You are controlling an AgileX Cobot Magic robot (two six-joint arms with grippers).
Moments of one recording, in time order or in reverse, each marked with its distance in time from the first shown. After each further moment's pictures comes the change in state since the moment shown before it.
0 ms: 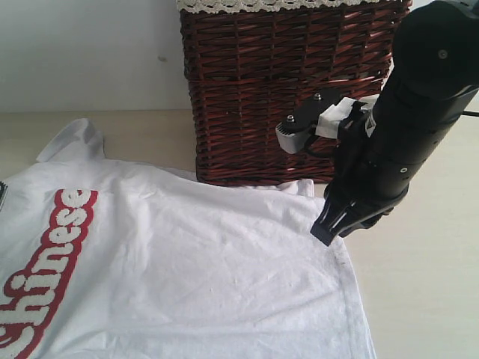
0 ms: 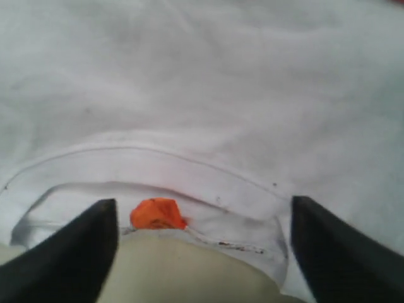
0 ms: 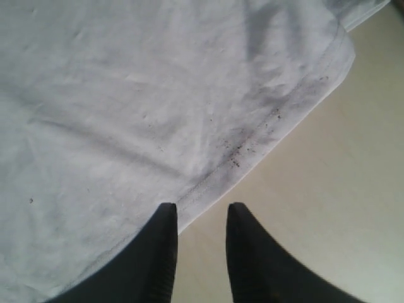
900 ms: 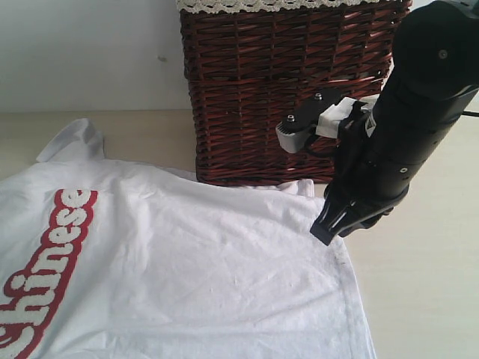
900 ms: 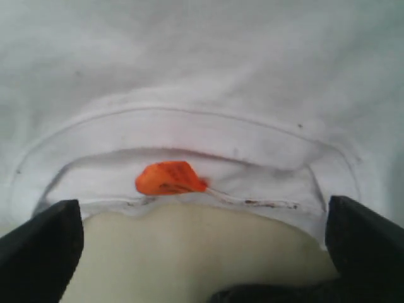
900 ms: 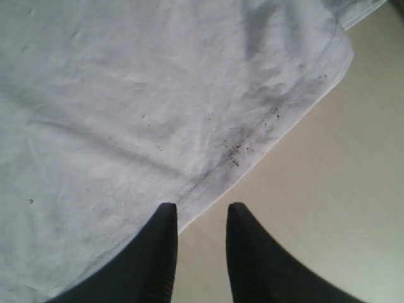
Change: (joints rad) left arm 0.052 0.000 0.019 0.121 -0.054 0.121; right arm 0.000 0.000 0.000 -0.005 0.002 0.008
